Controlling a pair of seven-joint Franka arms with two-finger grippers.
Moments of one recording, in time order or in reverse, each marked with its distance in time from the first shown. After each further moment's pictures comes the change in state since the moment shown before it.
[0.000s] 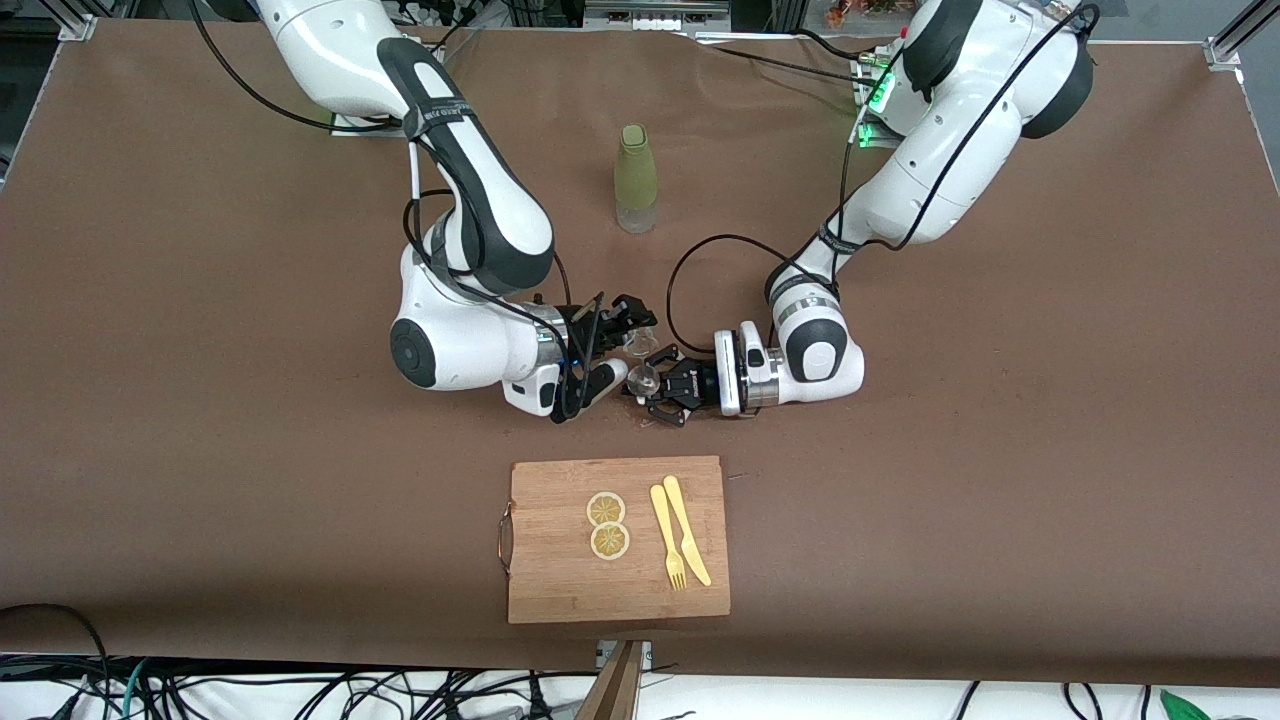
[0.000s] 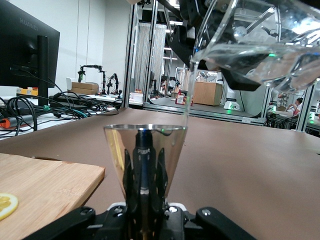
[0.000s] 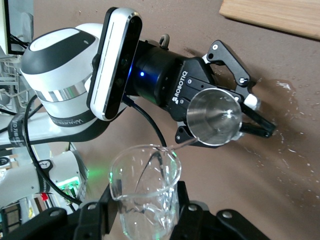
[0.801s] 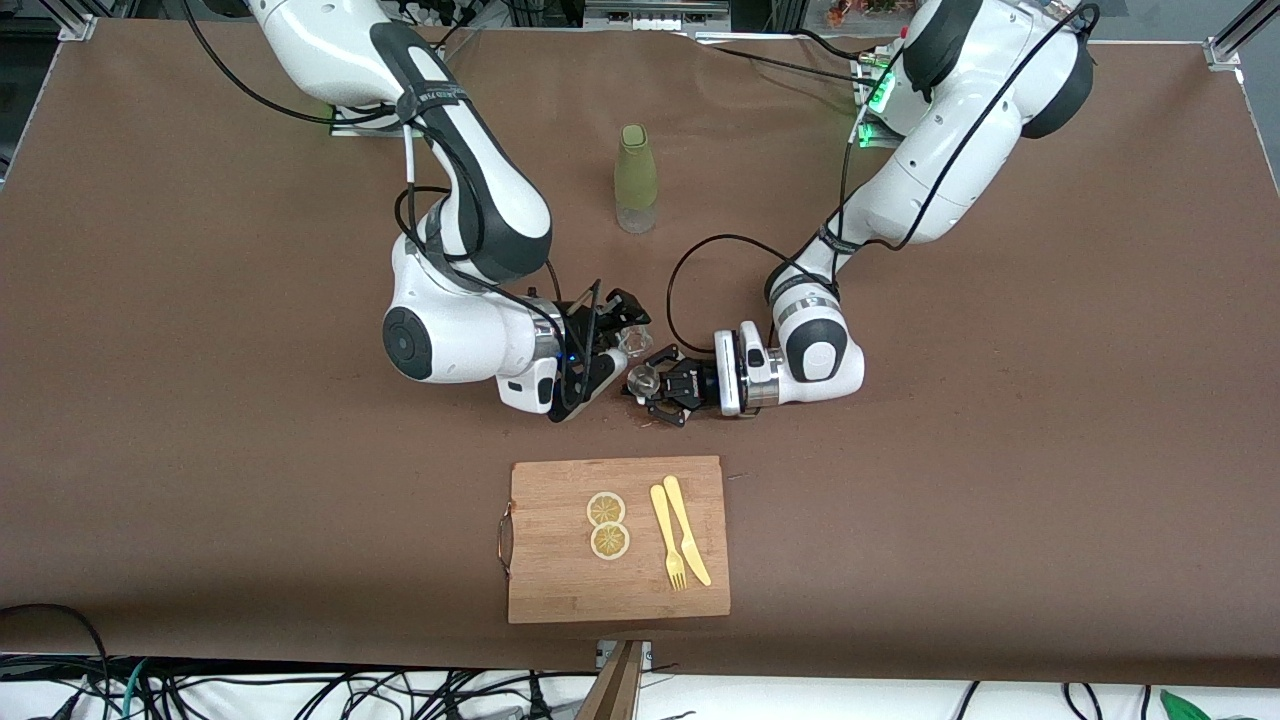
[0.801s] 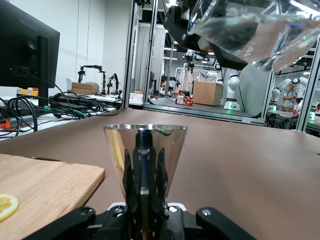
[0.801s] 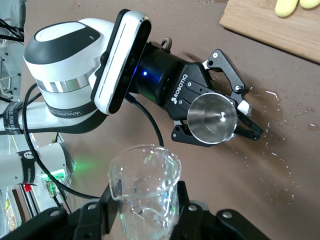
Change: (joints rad) left arm 0.000 -0.002 0.000 0.000 0.000 0.000 0.000; right arm -0.021 -0.029 0.030 0.013 -0.099 -0.006 -0.015
